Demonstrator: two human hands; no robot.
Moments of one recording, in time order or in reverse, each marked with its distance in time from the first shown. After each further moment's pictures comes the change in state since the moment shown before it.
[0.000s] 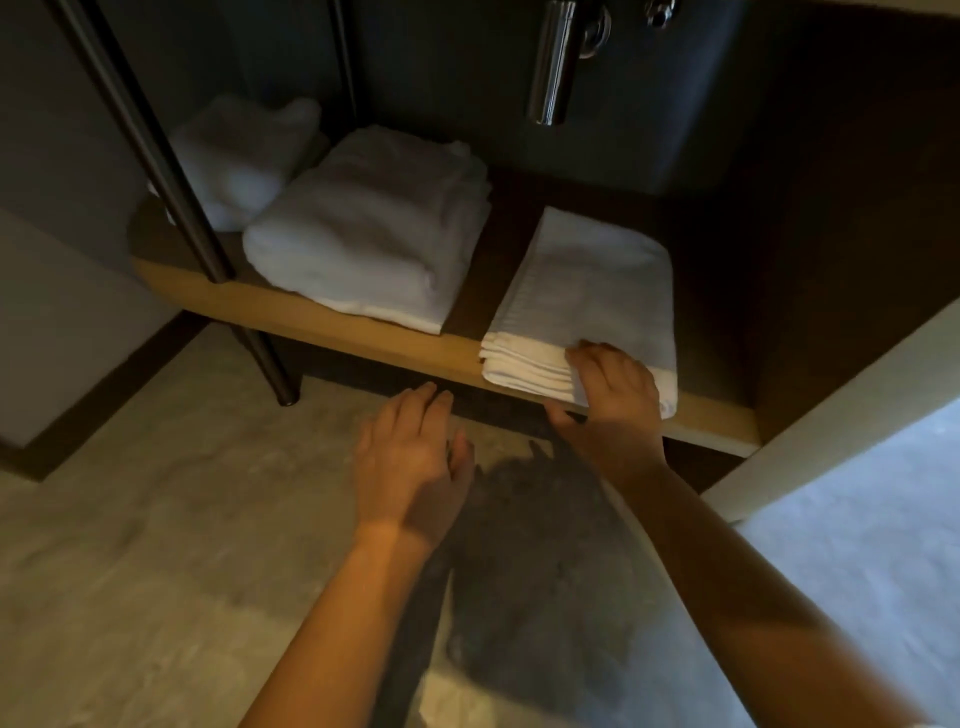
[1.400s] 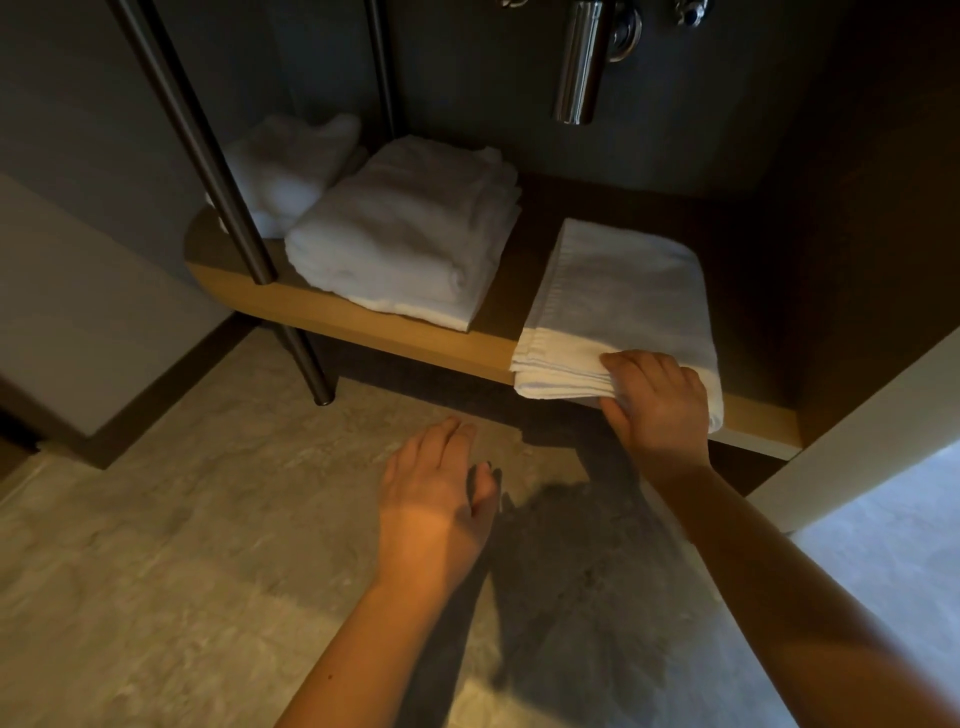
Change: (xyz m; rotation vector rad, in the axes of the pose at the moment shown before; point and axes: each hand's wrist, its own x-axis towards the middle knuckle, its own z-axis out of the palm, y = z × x) left_hand -0.035 0.007 -0.005 -0.051 -0.019 -0.060; right_hand -0.006 0.010 -0.006 -0.022 0.070 -0.061
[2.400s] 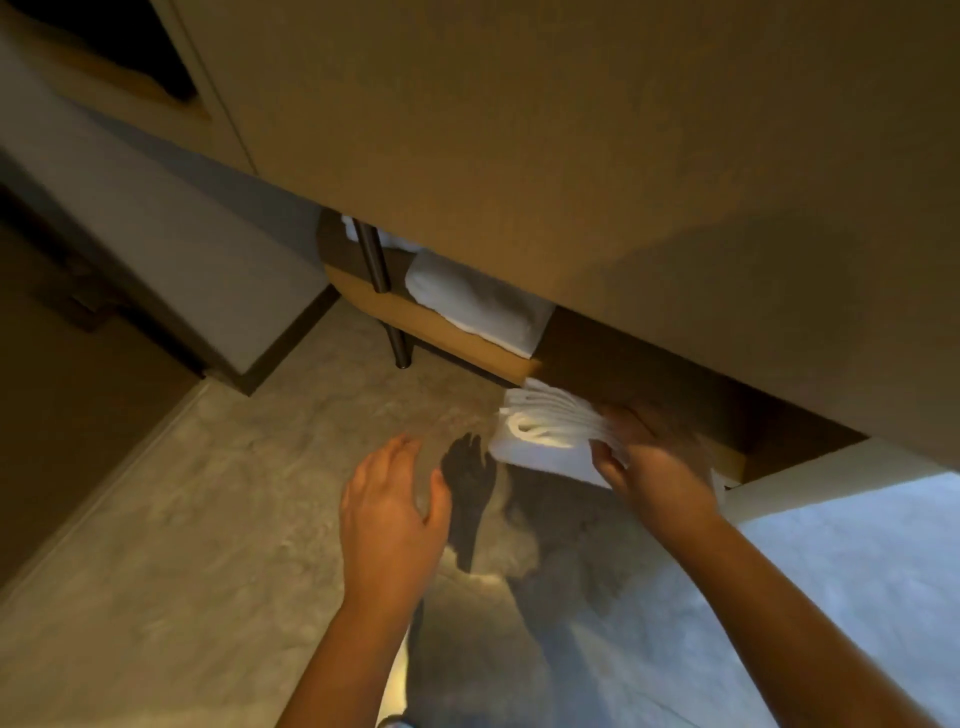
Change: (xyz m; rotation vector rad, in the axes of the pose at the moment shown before) left_hand -0.011 0.041 -0.221 -0.024 -0.001 -0.450; right_hand 0.066 -0.137 -0.199 0.102 -0.540 0.068
